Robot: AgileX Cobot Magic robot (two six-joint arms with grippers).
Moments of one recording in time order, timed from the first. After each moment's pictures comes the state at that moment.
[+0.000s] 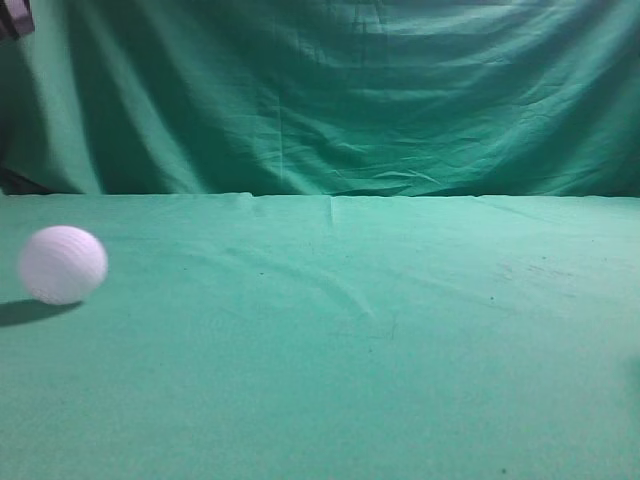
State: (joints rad) left arm -0.05 1.69 -1.49 -0.21 0.97 0.22; right arm 0.33 1.25 -0.82 0.12 0.72 -0.24
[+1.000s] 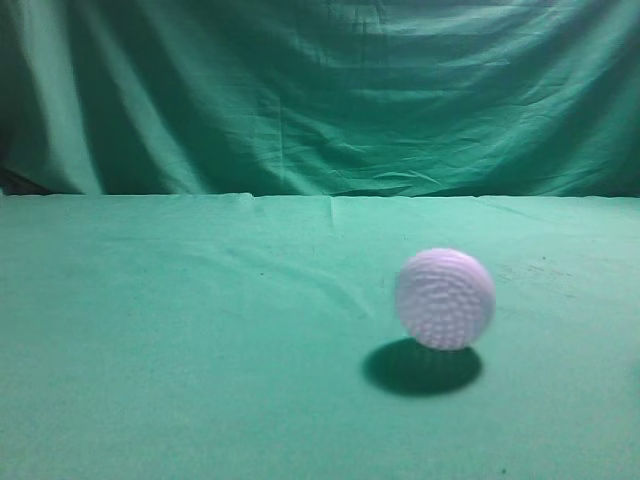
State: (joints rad) left arm -0.05 1.17 -1.09 -0.46 0.81 0.48; right arm 0.33 1.25 -0.82 0.12 0.73 -0.24
